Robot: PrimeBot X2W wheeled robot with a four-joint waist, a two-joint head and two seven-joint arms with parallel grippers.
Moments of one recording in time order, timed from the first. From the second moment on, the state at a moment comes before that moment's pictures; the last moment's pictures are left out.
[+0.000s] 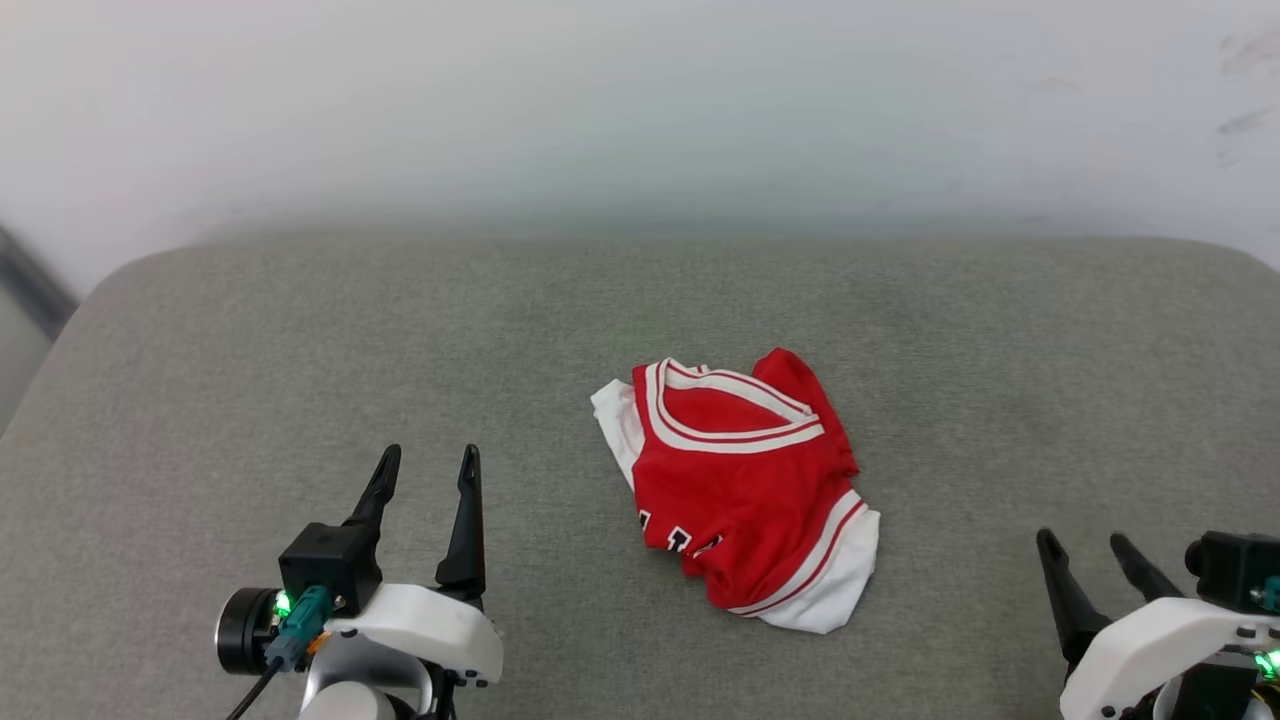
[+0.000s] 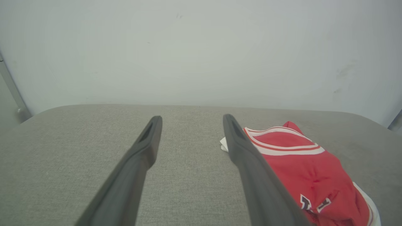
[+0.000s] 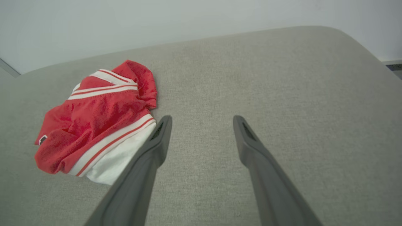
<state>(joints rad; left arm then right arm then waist) -0.13 0.24 -0.34 0.15 -0.41 0.19 -0.22 0.06 -0.05 -0.14 -0.03 0.22 0.13 0.26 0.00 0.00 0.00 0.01</state>
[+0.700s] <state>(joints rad) -0.24 0.16 -0.37 0.16 -0.39 0.15 -0.26 -0.20 -0.15 0.03 0.25 0.39 0.13 0.81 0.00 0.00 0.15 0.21</state>
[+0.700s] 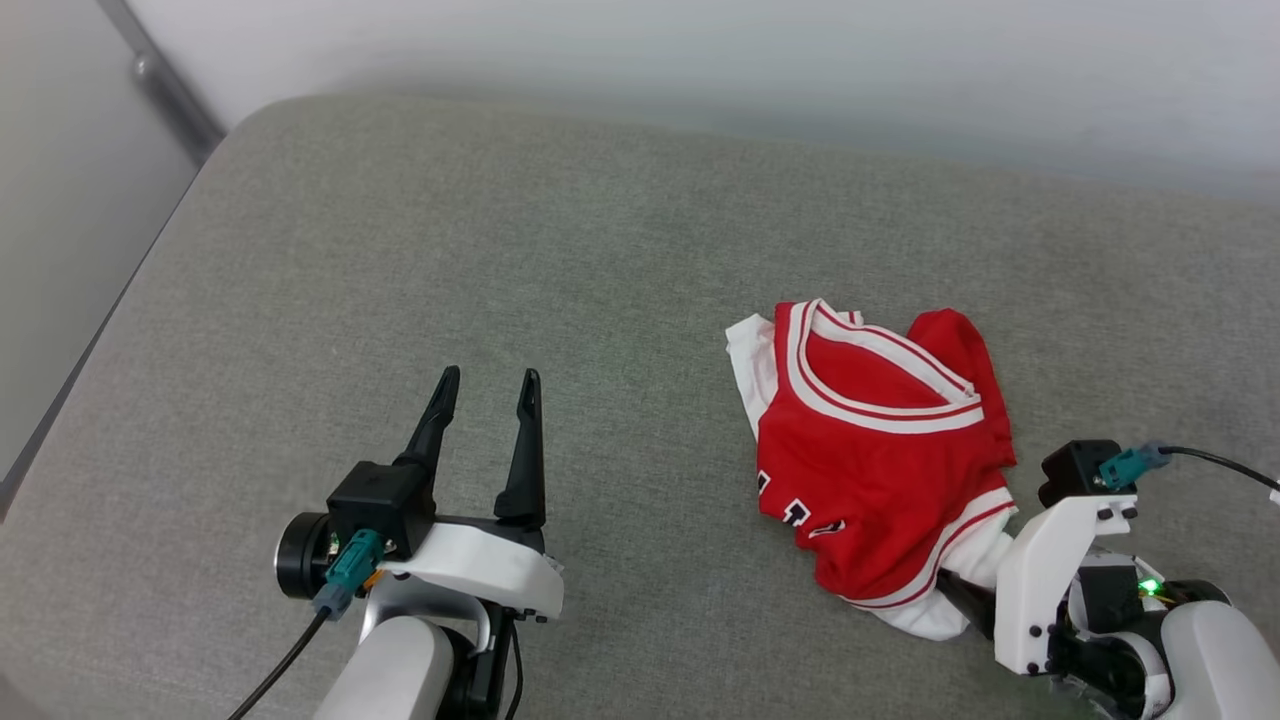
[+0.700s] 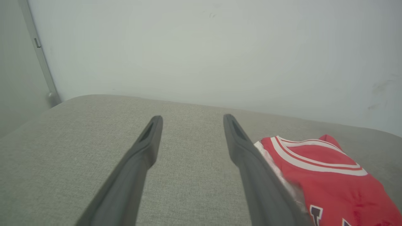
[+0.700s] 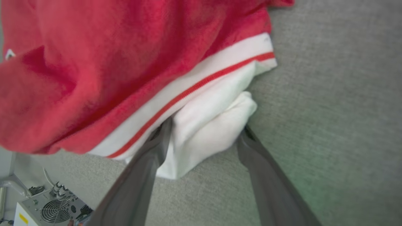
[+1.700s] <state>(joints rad) -0.20 0.15 -0.31 0.19 -0.36 0.13 -0.26 -0.10 -0.13 -0.35 0.17 0.33 0.13 0.73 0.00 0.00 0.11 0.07</state>
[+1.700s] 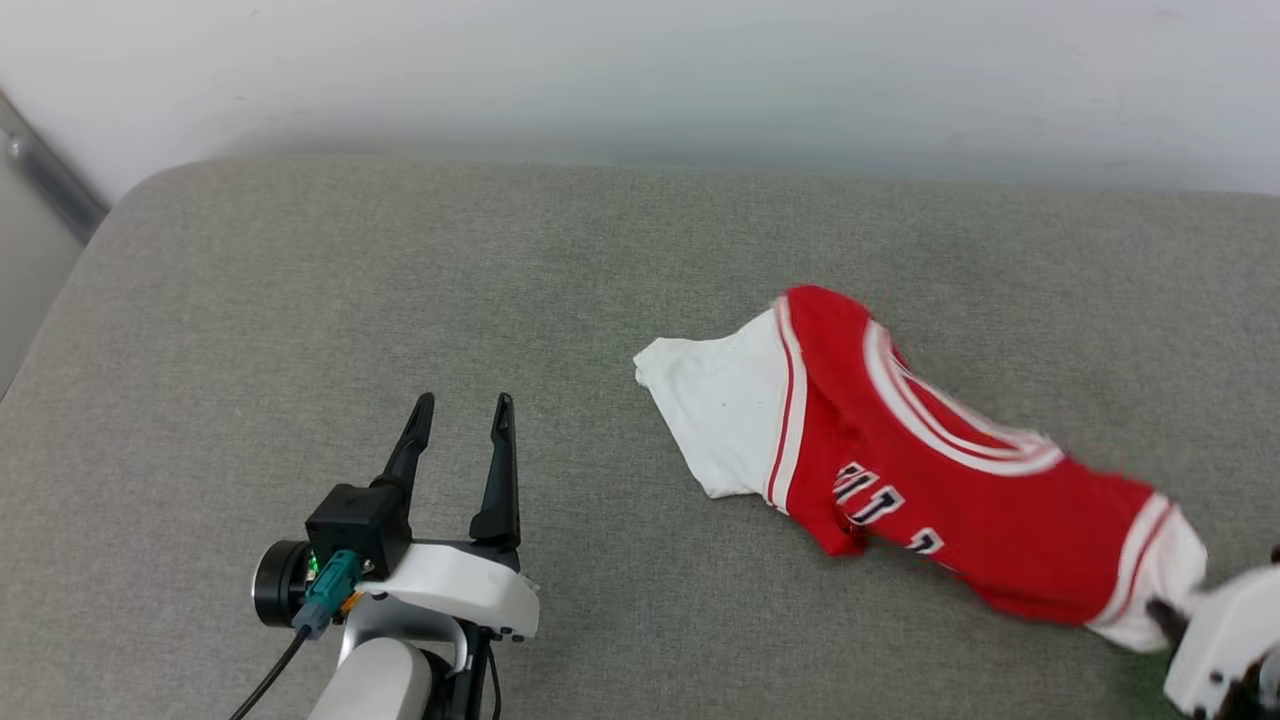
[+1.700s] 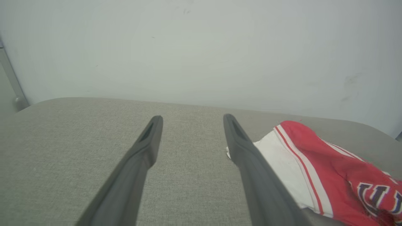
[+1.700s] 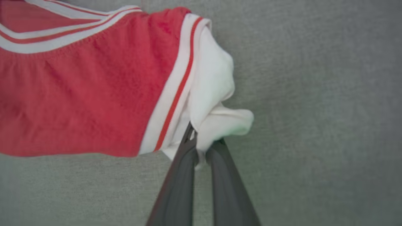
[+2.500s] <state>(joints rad) -0.08 0.21 -0.27 0.17 -0.39 0.17 -0.23 0.00 -0.09 -0.22 0.06 0.22 0.13 0.10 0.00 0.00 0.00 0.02</state>
